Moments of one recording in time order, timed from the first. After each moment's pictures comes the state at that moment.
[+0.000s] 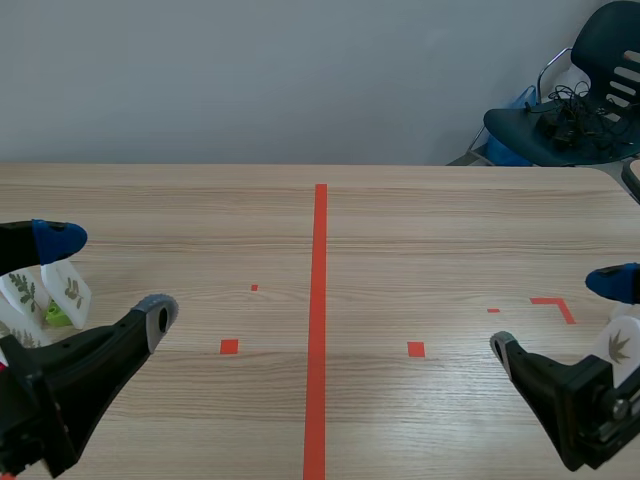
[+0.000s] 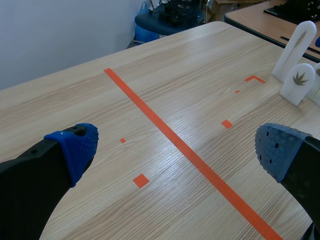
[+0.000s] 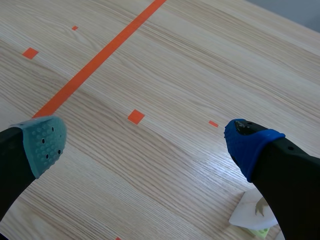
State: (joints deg) left arm 47.9 -32.4 -8.4 119.9 -22.0 -27.4 -9.7; right arm -45.8 30.7 13.0 114.4 16.8 24.4 -0.6
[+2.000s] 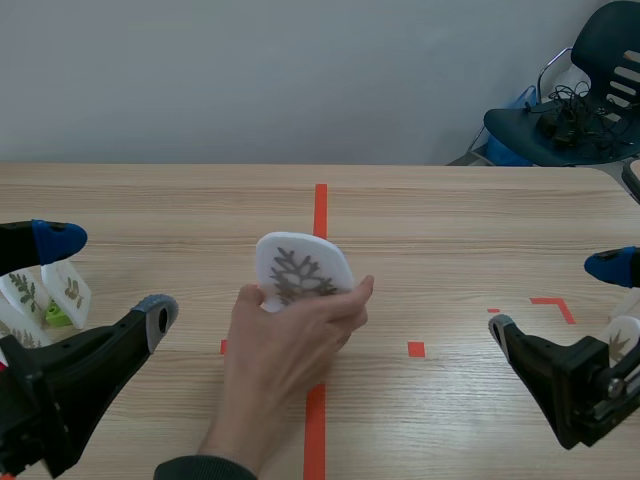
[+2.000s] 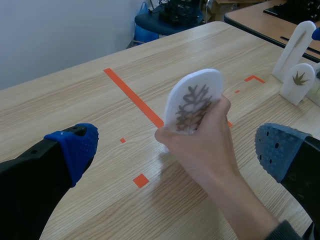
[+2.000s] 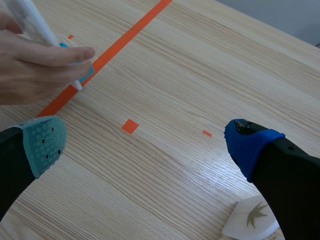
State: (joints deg) left arm 47.9 -32.4 -8.4 119.9 -22.0 -27.4 -9.7; right arm -43.7 30.7 13.0 114.4 16.8 24.5 -1.0
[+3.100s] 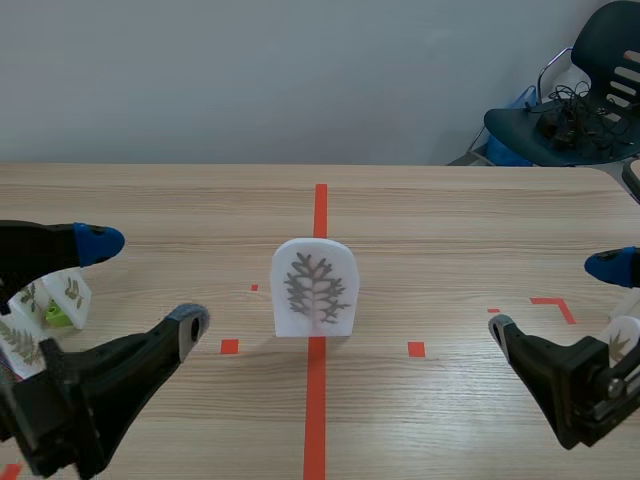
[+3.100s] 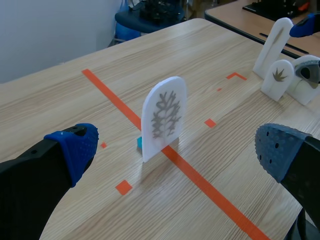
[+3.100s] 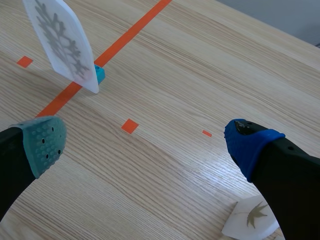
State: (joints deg) left arm 42.0 -32.4 -3.5 118.0 -21.9 -30.0 -6.6; right arm -43.7 30.6 13.0 114.4 16.8 24.5 -1.0
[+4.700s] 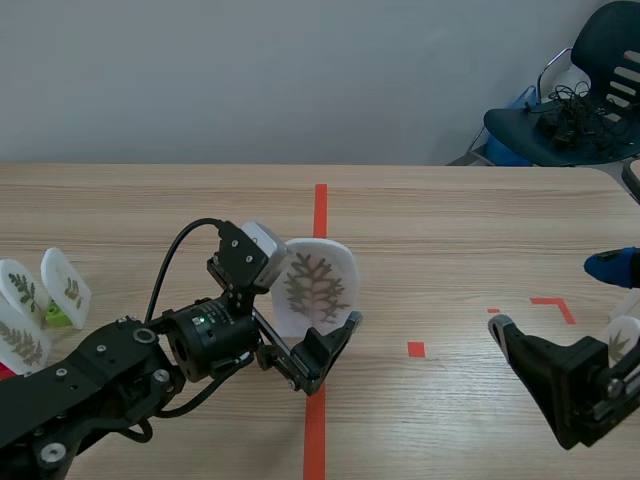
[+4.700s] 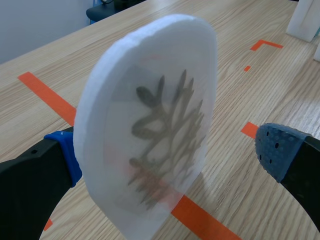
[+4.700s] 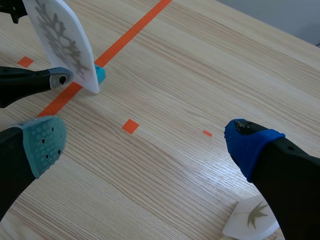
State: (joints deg) left arm -6.1 -12.4 29.9 58.1 2.5 -22.5 -26.4; right arm -43.7 30.5 13.0 114.4 16.8 24.5 -1.0
